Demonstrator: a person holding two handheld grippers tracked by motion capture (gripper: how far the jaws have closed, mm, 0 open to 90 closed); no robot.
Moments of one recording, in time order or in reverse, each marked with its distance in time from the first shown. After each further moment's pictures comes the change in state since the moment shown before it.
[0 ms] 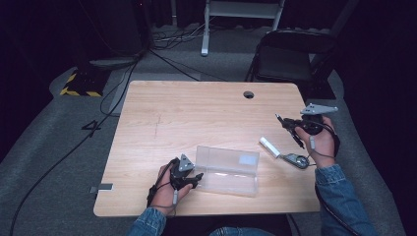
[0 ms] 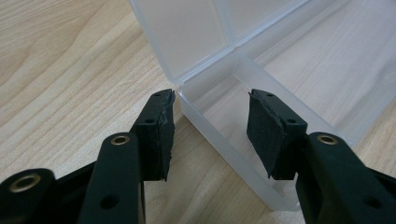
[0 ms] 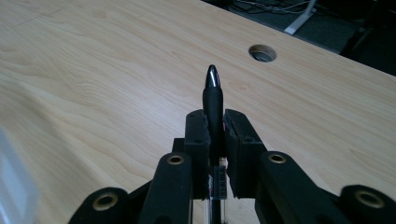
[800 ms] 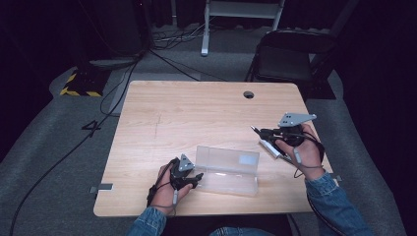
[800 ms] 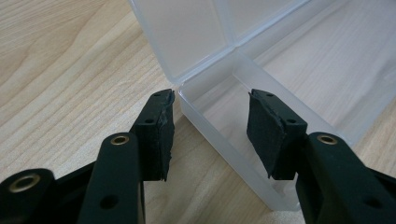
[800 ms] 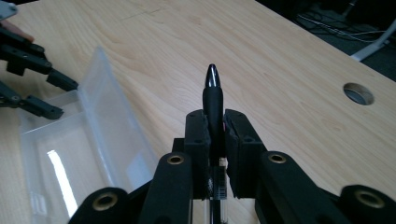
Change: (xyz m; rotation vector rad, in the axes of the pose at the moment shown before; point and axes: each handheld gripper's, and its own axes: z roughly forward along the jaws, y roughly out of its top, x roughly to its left) left arm 0.000 0.000 0.000 -0.001 -0.002 -0.001; right arm 0.079 0.020 0.001 -0.005 0.194 -0.189
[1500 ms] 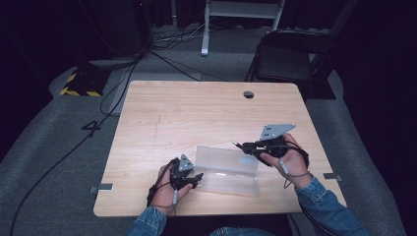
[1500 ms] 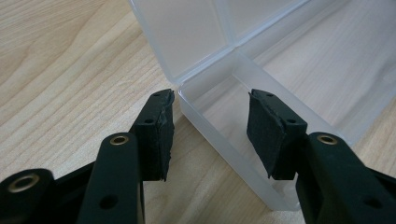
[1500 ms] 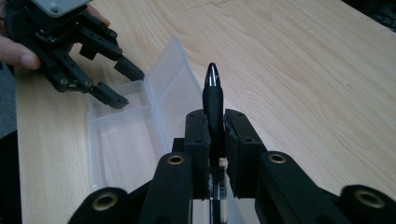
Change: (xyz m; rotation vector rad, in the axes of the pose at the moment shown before) left arm 0.000 0.000 0.000 0.000 -0.001 -0.002; right arm 0.042 0.002 0.029 0.021 0.176 -0.083
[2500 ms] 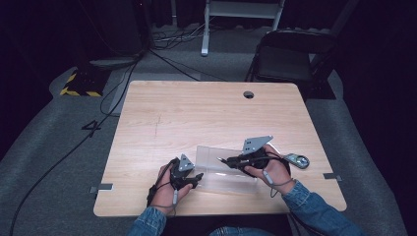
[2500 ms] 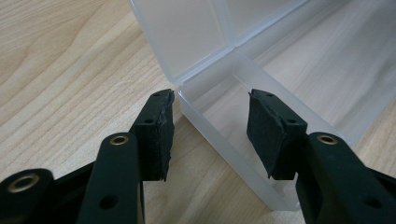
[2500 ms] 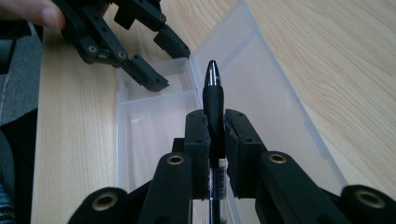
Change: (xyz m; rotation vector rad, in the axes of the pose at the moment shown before) left arm 0.000 0.000 0.000 0.001 -0.001 0.003; right arm 0.024 -0.016 0.053 0.045 0.138 -0.061
